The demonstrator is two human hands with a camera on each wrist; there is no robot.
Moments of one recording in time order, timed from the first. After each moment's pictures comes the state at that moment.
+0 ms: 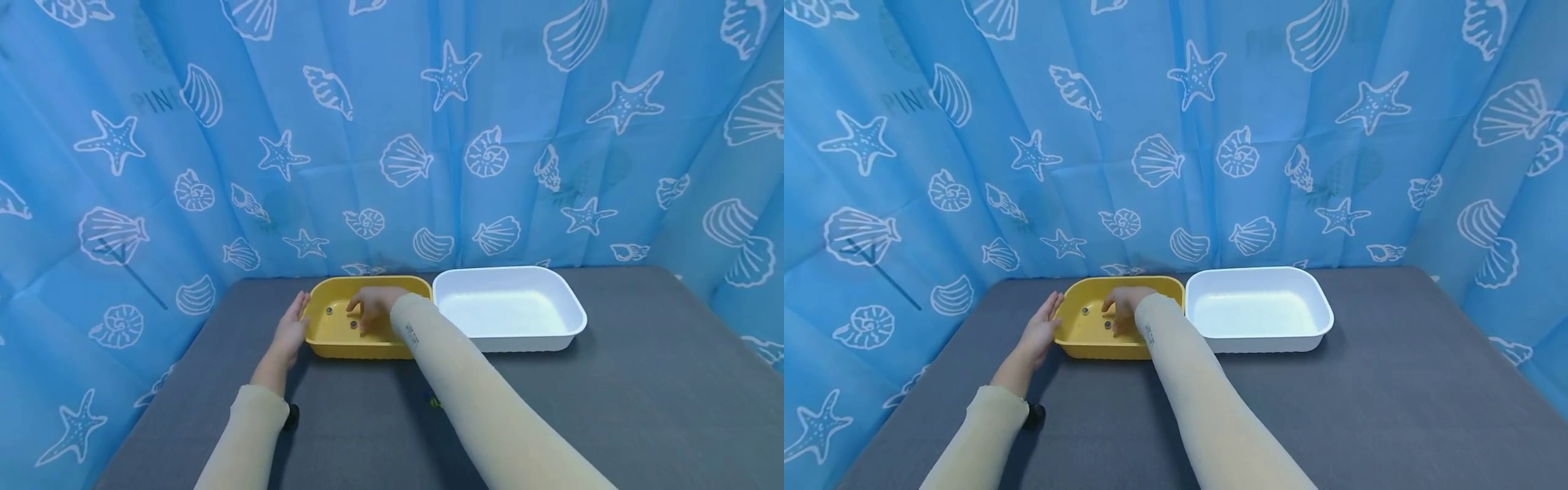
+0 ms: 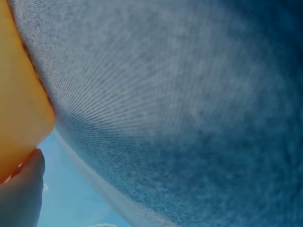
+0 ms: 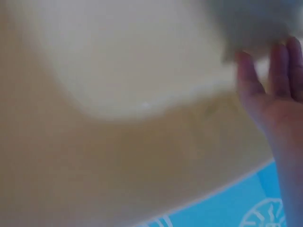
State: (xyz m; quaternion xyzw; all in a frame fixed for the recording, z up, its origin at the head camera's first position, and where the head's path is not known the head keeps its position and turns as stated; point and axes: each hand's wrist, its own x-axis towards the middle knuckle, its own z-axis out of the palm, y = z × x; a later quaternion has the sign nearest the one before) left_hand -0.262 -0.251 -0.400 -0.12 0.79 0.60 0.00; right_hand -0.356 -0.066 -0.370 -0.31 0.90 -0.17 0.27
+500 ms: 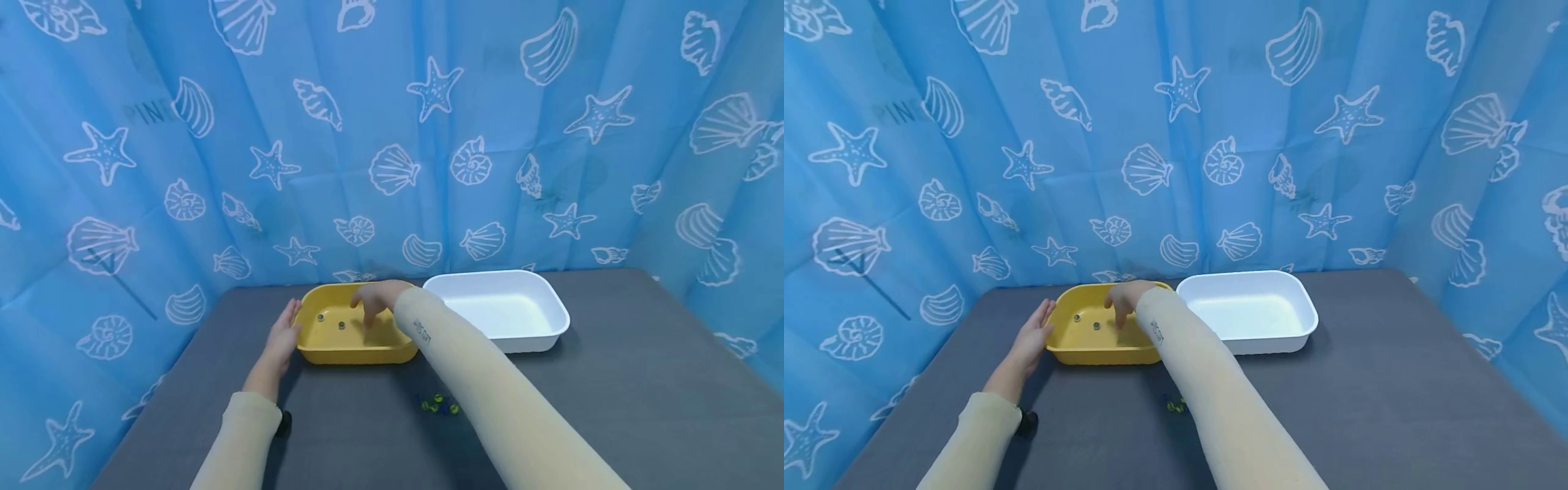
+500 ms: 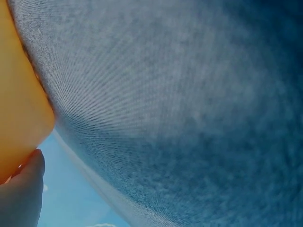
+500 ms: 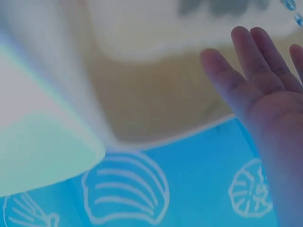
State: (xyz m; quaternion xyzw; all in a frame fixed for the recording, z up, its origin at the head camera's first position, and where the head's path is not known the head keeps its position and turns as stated) left_hand -0.260 -0.253 -0.401 -0.10 0.79 0.61 0.00; right_hand -0.344 -0.047 -0.336 -0.32 0.91 -0.07 0.25
